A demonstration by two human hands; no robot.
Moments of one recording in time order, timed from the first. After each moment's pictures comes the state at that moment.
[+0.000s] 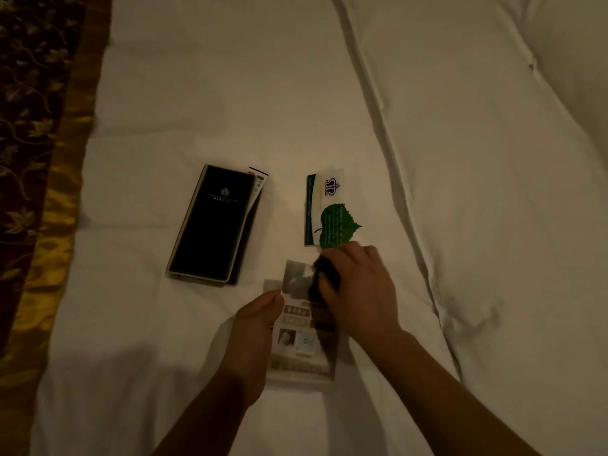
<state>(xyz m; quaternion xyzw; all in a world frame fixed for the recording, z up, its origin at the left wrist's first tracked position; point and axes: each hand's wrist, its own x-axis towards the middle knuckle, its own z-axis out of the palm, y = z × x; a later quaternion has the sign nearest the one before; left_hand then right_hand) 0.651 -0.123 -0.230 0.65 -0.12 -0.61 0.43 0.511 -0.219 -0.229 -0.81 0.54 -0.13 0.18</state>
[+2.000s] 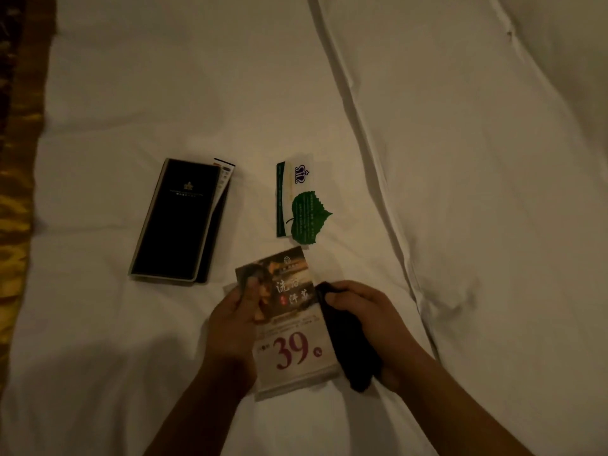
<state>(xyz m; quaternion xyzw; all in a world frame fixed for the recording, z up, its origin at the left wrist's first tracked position) 0.626 -0.135 -0.241 0.67 -0.11 -0.56 0.48 0.452 -0.191 -0.213 -0.31 0.56 -0.21 0.74</state>
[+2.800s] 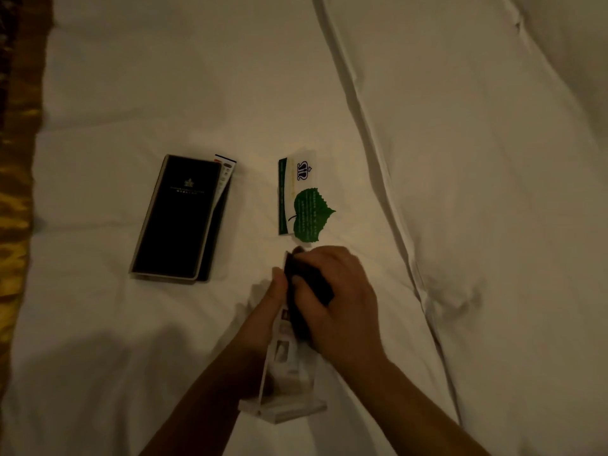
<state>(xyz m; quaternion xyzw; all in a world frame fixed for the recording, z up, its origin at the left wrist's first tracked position) 0.611 -0.144 -0.215 0.40 0.03 -0.79 0.47 0.498 -0.186 -0.209 -0.69 0.53 -0.34 0.36</state>
